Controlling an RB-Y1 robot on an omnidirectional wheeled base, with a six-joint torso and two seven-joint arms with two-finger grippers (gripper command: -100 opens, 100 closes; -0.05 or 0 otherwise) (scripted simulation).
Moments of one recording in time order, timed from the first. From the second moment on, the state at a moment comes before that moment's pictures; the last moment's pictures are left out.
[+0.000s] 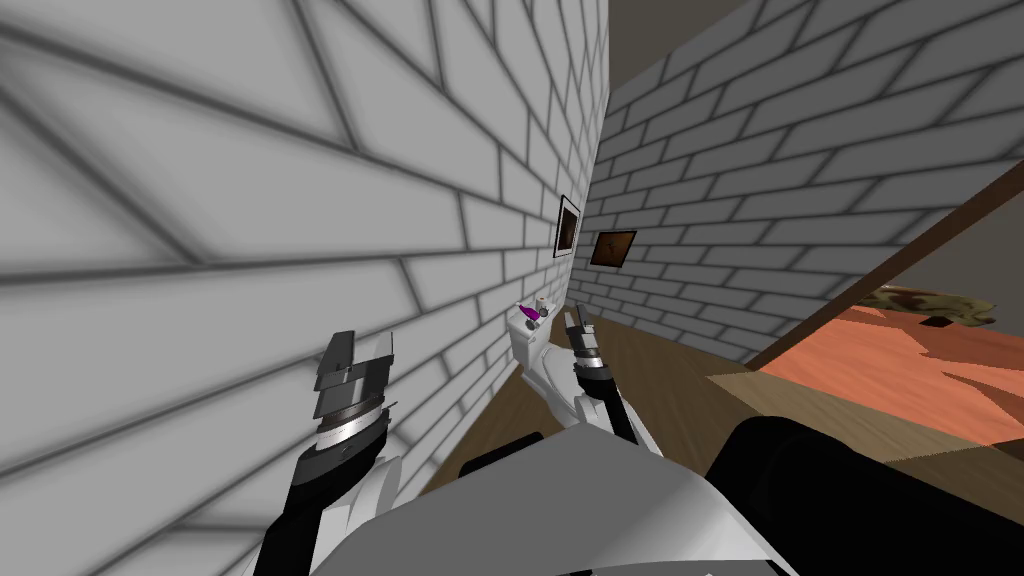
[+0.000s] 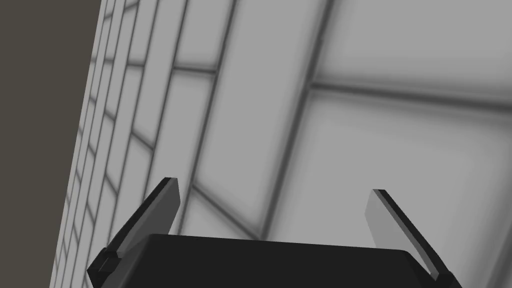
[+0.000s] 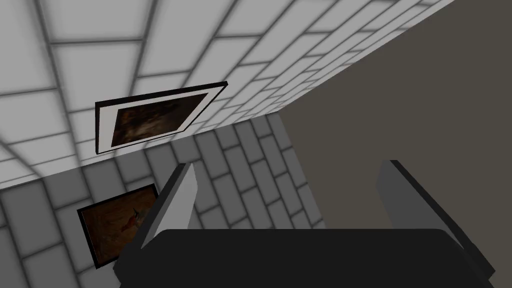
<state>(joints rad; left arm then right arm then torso) 0.49 0.02 -0.02 -2.27 0.00 -0.59 -0.11 0.54 0.05 -0.06 -2.23 0.08 -0.57 0.00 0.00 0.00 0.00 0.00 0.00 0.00</state>
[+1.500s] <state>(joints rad) 0.49 0.02 -0.02 -2.27 0.00 -0.59 -0.11 0.61 -0.34 -0.01 -2.10 0.12 -0.57 -0.06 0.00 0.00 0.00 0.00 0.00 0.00</state>
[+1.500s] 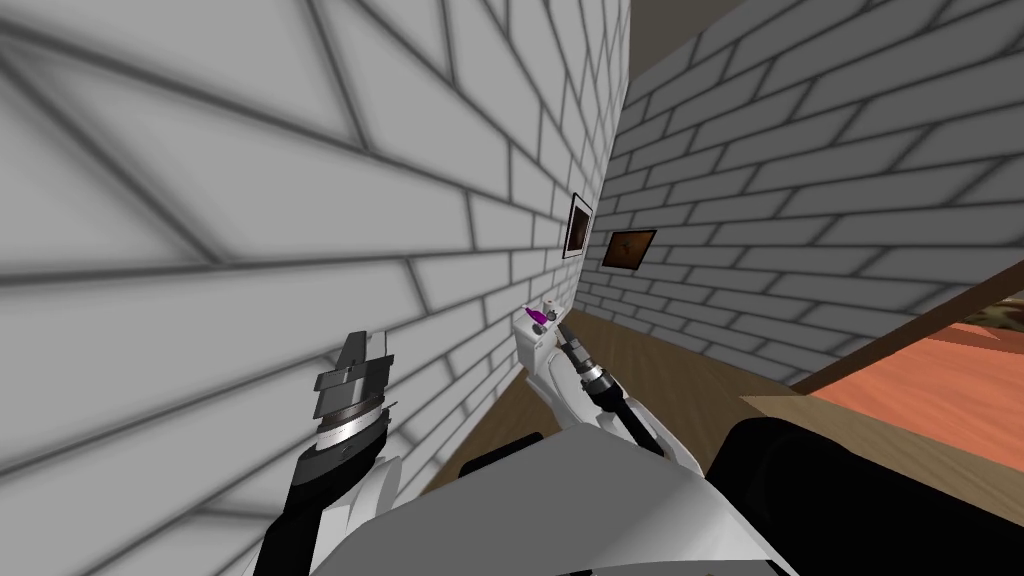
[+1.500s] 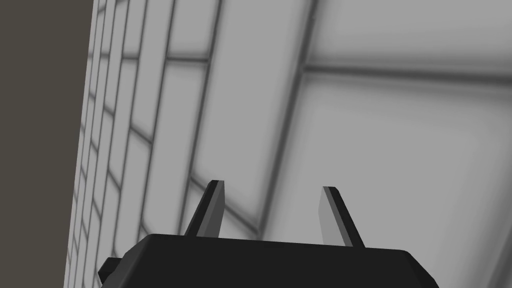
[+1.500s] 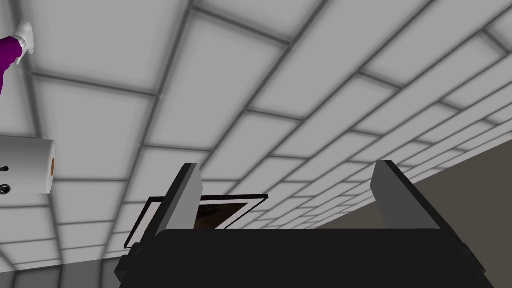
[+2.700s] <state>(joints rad) 0.49 0.02 -0.02 -2.27 0.00 -0.59 -0.11 0.68 -0.68 0.05 -1.98 0.16 -0.57 -0.13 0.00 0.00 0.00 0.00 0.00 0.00</state>
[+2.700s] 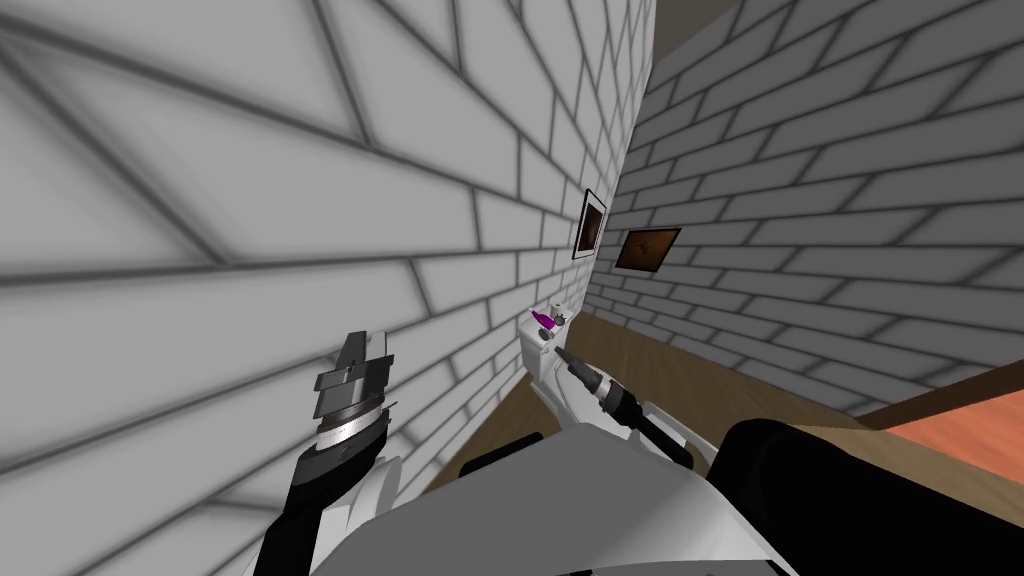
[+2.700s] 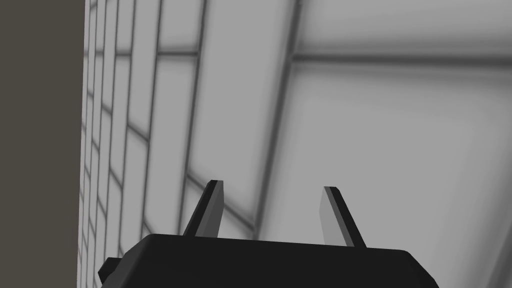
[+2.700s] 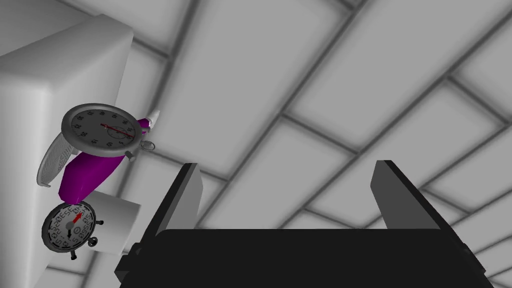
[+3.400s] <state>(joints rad) 0.49 0.02 -0.02 -2.27 0.00 -0.59 -0.11 0.71 -0.88 0.09 -1.88 0.19 -0.57 -0.17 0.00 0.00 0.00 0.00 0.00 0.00</state>
